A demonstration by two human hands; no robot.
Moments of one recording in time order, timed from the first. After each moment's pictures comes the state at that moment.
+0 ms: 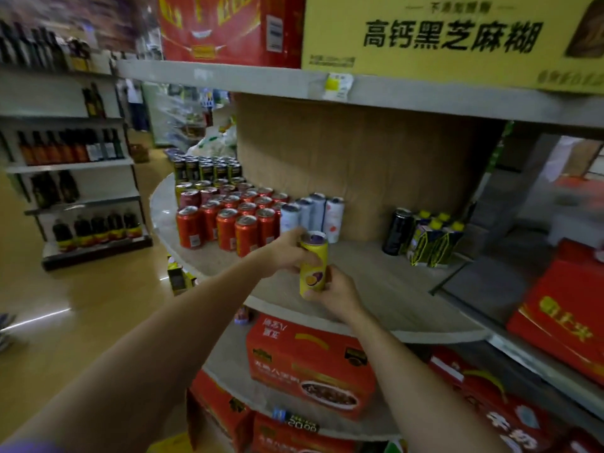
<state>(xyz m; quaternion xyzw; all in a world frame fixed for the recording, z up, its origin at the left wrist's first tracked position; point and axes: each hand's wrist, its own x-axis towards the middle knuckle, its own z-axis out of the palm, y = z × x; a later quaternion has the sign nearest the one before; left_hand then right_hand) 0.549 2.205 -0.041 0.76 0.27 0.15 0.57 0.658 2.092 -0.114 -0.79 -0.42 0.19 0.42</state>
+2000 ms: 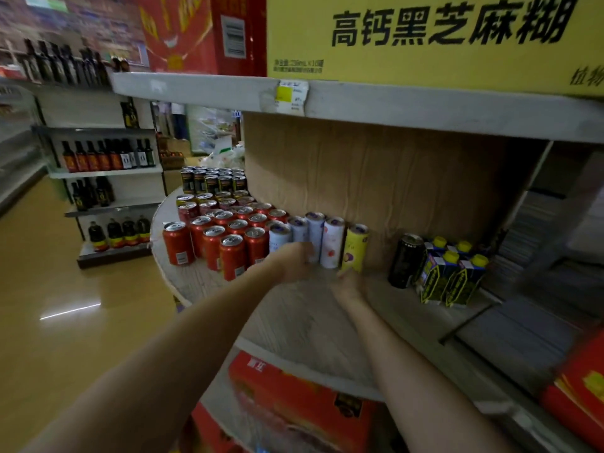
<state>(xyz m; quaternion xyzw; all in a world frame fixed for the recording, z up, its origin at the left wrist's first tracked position) 0.652 2.240 -0.037 0.90 0.37 0.11 0.22 0.800 2.189 -0.130 -0.81 -0.35 0.15 0.44</state>
